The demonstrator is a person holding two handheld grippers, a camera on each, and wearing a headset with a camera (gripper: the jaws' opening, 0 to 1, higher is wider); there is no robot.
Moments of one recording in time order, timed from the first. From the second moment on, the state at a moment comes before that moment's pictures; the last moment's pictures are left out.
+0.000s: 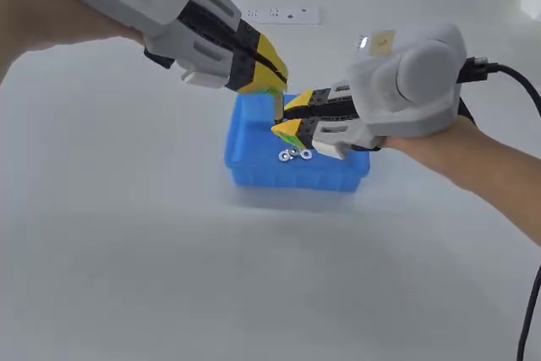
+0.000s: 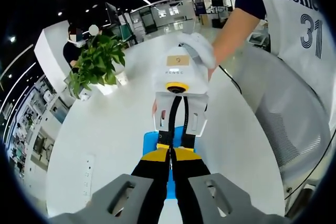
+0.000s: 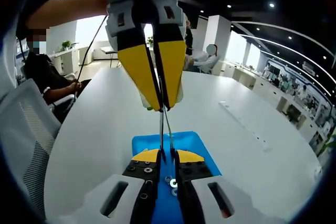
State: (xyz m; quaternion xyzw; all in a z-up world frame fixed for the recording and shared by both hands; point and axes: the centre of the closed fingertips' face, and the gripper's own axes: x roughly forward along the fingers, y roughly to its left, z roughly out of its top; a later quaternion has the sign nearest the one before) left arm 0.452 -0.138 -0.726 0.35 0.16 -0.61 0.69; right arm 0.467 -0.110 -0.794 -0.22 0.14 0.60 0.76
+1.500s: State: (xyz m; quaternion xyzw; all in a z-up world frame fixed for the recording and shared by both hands) left arm 0.372 -0.130 -0.840 0.26 0.24 -0.60 0.72; right arm 0.376 -0.166 -0.866 -0.35 0.25 0.63 0.65
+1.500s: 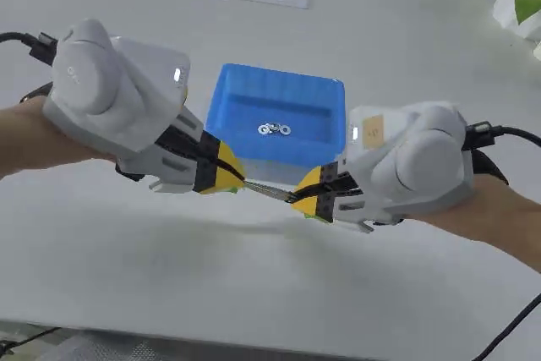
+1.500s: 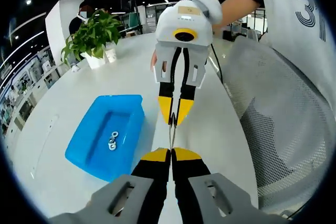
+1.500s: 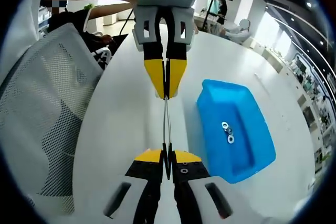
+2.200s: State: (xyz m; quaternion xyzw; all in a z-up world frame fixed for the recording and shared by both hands) left arm 0.385 -0.126 -0.881 0.28 0.28 -0.59 0.70; right arm 0.388 -0.167 -0.891 -0.36 0.27 0.63 0.63
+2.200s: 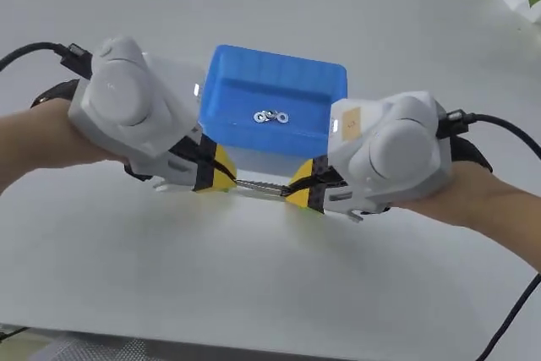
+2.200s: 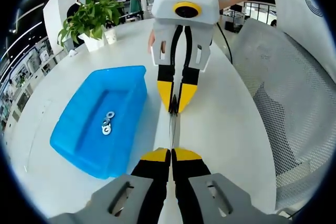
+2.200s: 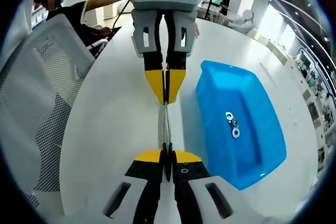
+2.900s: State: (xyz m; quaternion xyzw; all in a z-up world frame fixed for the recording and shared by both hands) left arm 0.388 -0.125 -0.880 0.24 0.31 -0.58 0.72; right arm 0.388 -0.170 -0.890 -0.35 0.29 0.62 0.64
